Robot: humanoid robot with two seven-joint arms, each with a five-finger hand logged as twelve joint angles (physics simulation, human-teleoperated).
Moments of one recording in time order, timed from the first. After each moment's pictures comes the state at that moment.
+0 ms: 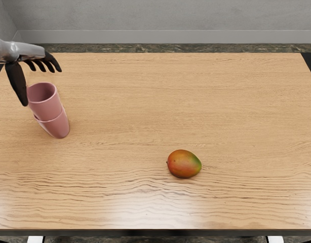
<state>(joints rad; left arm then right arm) -1.33 0.95 -0.36 -1.53 0.98 -0.61 0.61 -0.09 0.00 0.21 0.21 -0.21 -0.05 0.09</state>
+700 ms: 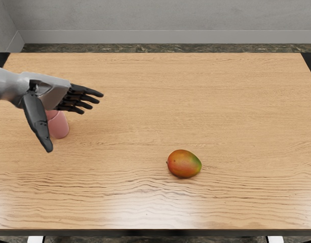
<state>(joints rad) -1.21 1.09 -0.38 -1.64 0.10 -0.61 0.61 -0.10 0.00 0.21 0.21 -0.21 -0.05 0.09</state>
